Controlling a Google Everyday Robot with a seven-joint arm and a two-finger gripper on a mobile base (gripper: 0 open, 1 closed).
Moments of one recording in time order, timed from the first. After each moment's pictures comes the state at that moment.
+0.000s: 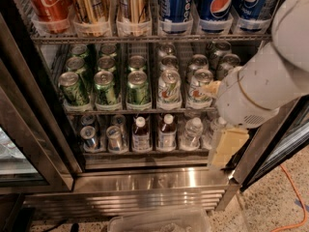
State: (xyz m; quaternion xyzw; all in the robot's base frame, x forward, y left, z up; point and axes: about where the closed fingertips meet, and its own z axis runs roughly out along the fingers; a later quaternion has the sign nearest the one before) arm 0.432 -0.123 0.890 -0.69 0.69 0.01 0.22
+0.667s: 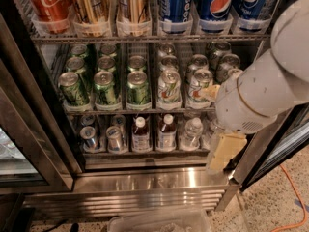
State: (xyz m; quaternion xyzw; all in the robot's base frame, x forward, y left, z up) arm 0.428 -0.116 0.885 -0.69 0.69 0.00 0.23
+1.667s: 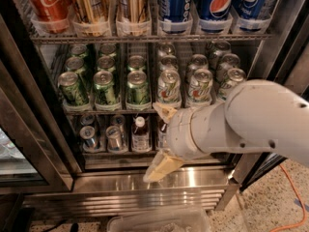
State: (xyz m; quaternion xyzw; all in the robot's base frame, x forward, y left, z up) arm 0.438 -0.004 0.833 -0.66 0.64 0.09 0.39
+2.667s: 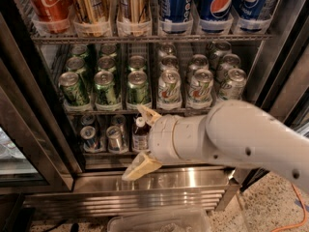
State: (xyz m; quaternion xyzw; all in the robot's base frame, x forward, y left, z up) arm 0.453 0.043 0.818 -0.63 0.61 0.13 0.46
